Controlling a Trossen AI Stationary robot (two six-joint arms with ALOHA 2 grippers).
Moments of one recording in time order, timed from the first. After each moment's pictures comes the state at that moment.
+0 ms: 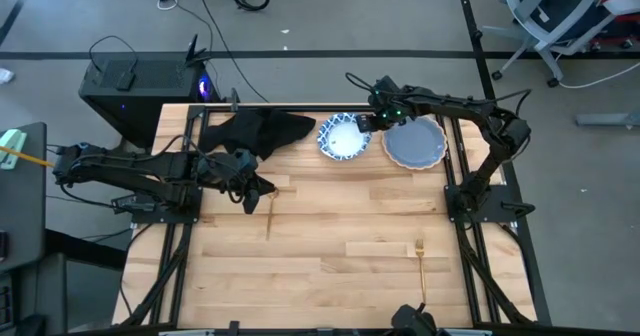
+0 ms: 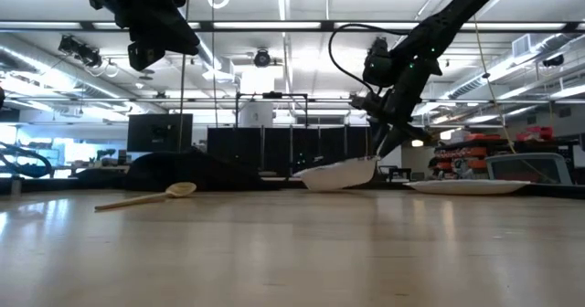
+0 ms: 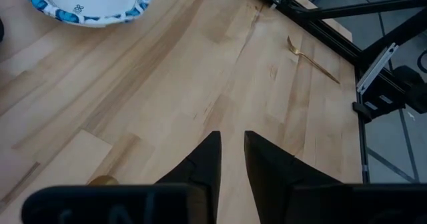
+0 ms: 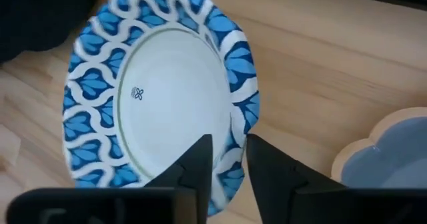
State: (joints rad) left arm -0.05 0.92 0.69 -0.33 -0.10 -0.61; right arm -0.76 1.66 1.10 -0.54 -0.19 0.55
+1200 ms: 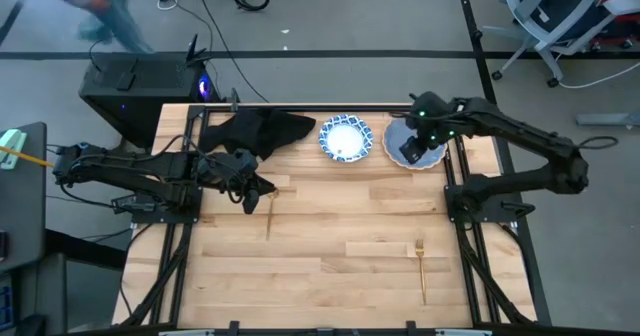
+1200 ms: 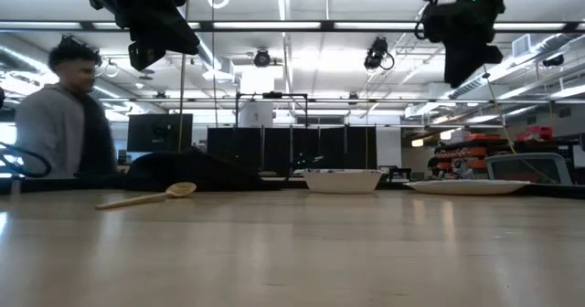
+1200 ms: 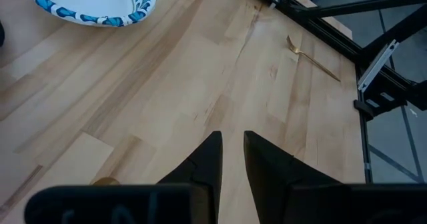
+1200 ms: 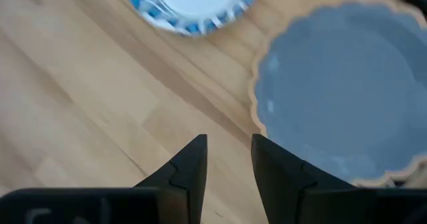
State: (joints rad) left arm -0.05 0.92 0.69 -0.32 -0.10 -0.59; right arm -0.51 1.09 1.10 -1.19 -0.02 0.39
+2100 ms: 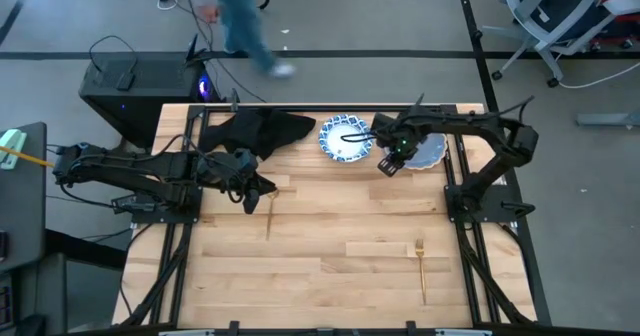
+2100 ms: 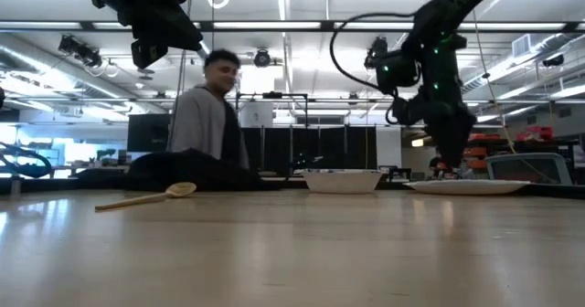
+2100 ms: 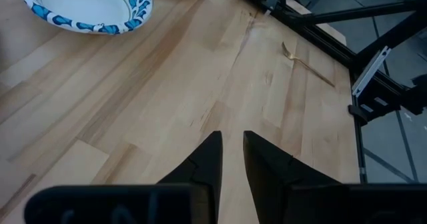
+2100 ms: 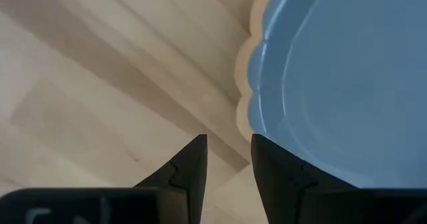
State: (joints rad) left arm -0.05 0.92 0.69 -0.30 -0.10 -0.59; right arm -0.53 1.57 0.98 -1.03 0.03 0.28
